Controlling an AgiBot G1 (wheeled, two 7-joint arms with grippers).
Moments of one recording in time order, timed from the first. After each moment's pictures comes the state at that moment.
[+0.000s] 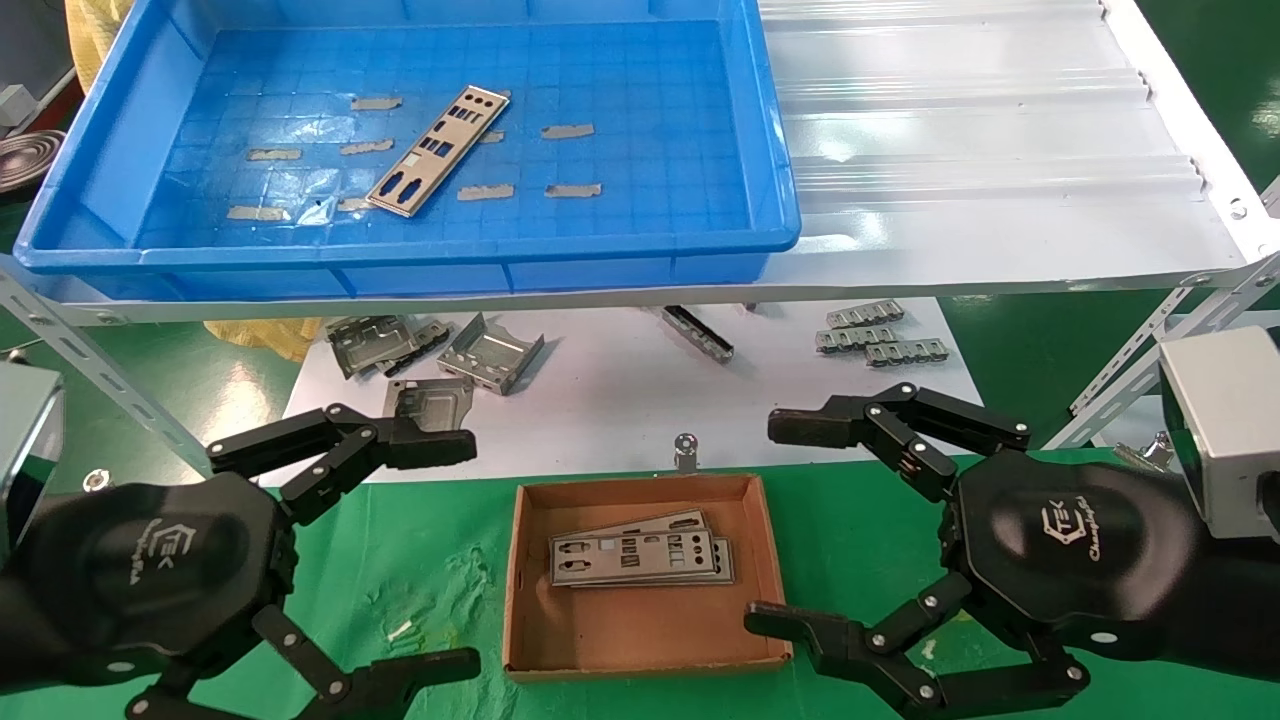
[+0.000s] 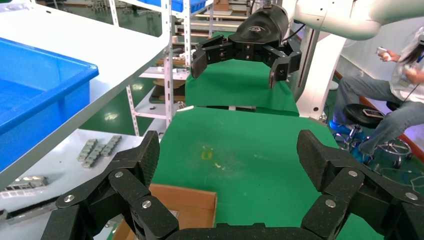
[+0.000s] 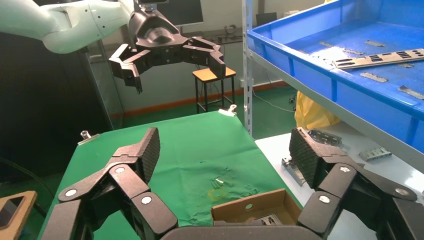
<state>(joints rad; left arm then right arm) -1.08 0.61 0.28 -1.28 0.73 1.50 -0.19 1.10 -0.56 -0.40 1.24 -0.63 -1.43 0.11</state>
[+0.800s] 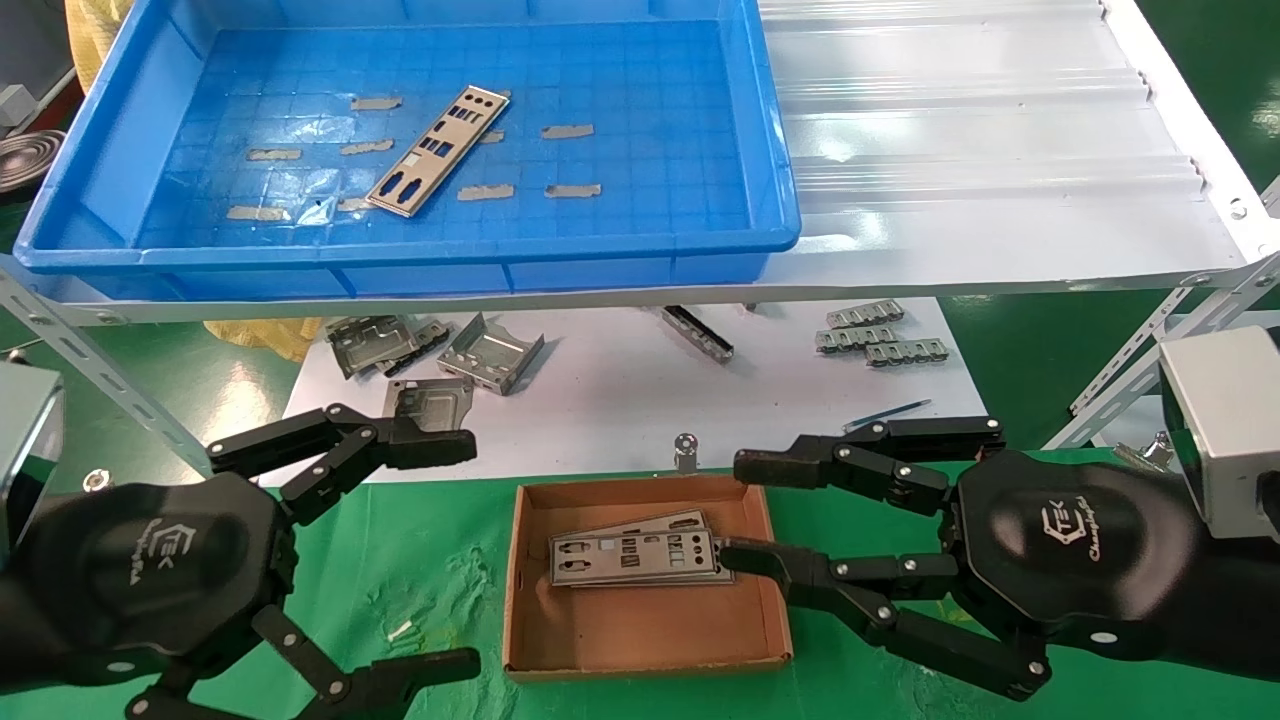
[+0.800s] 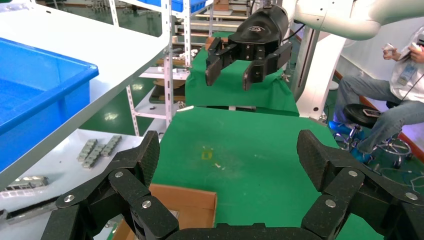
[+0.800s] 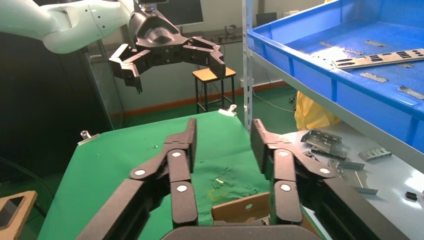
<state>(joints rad) -1.08 0.61 0.28 -1.28 0.73 1.50 -0.19 1.10 -0.56 -0.40 1.24 -0.63 -1.43 0.11</state>
